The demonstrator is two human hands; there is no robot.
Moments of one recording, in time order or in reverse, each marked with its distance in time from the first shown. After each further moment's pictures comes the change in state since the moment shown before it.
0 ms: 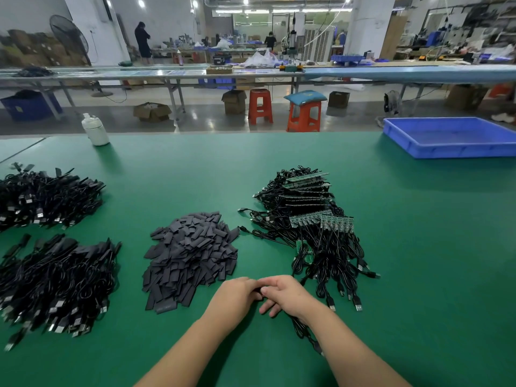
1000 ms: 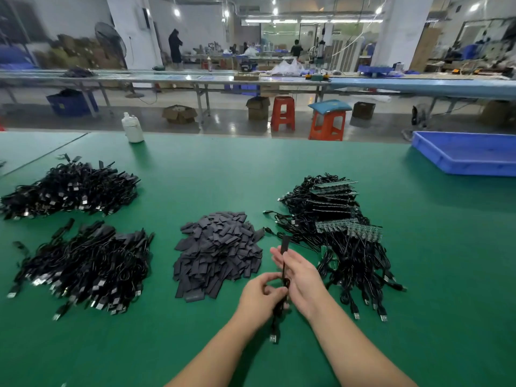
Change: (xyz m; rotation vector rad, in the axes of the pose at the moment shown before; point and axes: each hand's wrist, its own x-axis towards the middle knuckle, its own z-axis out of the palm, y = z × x) left_hand -0.030 0.022 -0.006 -1.102 0.114 -0.404; right_hand 0.012 -0.041 0.032 0.685 0.233 -0.118
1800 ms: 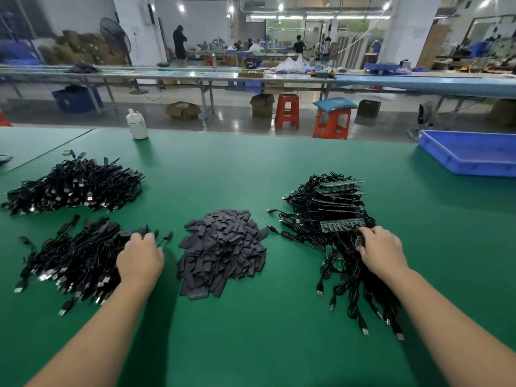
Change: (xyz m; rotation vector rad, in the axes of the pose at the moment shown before) left_hand 0.032 0.016 -0.238 1.294 0.768 -0.110; right_hand 0.022 -0.116 -0.121 -1.955 0.452 -0.278
